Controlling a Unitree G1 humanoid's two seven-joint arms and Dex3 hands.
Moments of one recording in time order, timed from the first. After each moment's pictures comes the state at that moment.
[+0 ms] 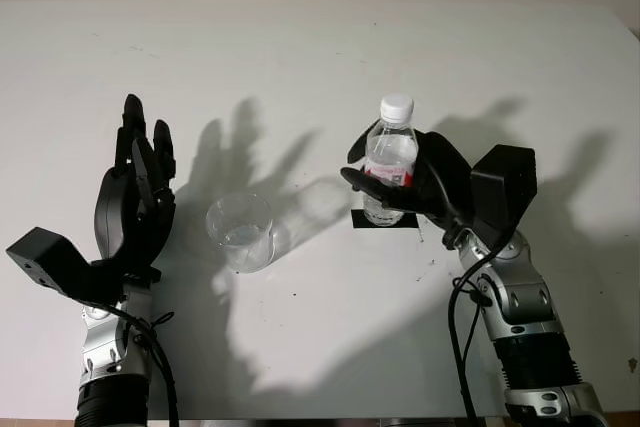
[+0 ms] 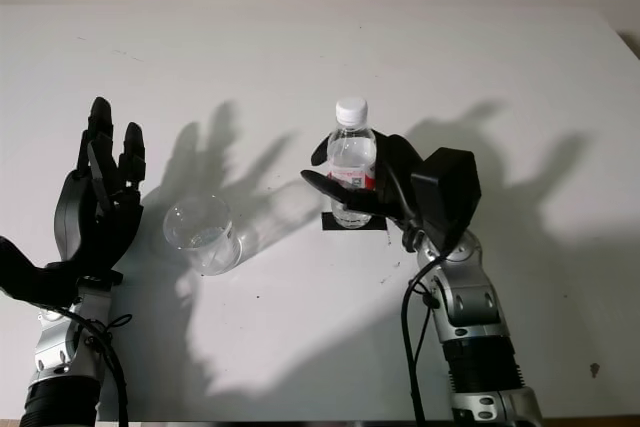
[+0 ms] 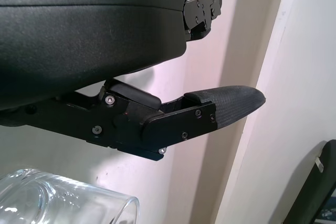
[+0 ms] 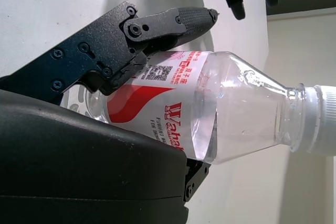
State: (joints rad) left arm -0.26 0.16 0.32 0.29 -0.42 -0.25 -0.37; right arm -0.40 -0.21 0.02 0.17 0.08 0.12 0.30
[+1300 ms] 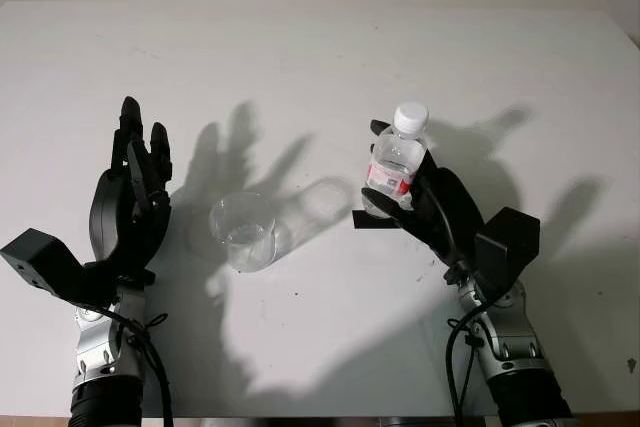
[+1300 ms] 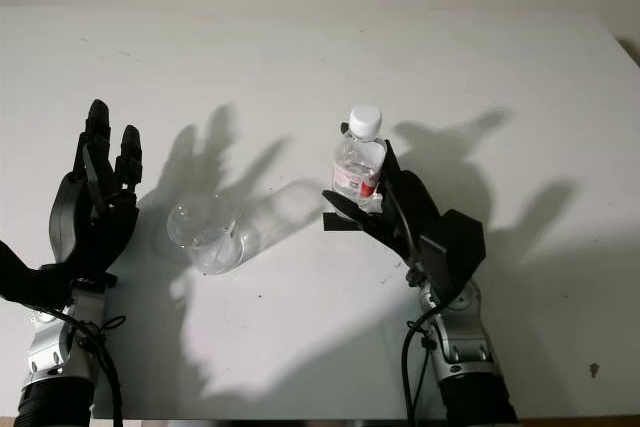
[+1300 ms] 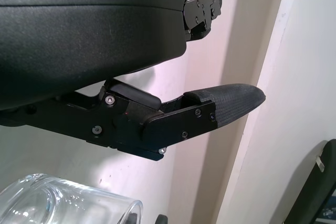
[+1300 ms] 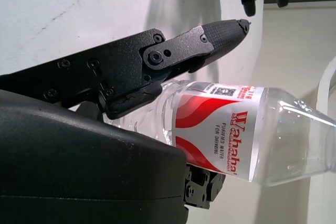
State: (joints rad) left arm -0.25 0.18 0.33 0.30 -0.42 -0.25 -0.39; right arm -0.24 -0.18 0.00 0.33 0.03 -0.30 0.29
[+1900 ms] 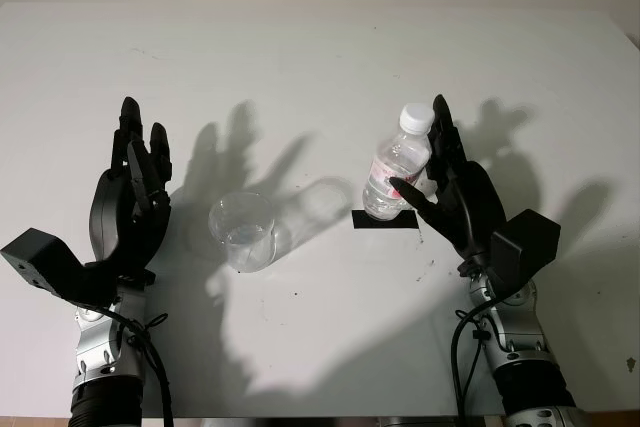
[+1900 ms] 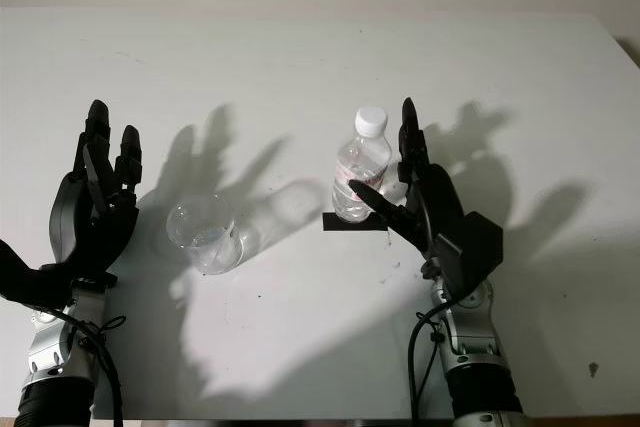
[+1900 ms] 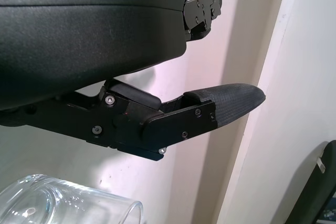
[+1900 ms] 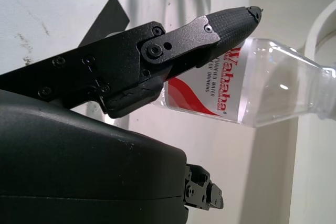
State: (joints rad) left arm -0.25 0.18 0.33 0.31 -0.42 -0.25 -0.40; right arm -0.31 -0.17 -0.08 0.44 0.09 -0.36 0.23
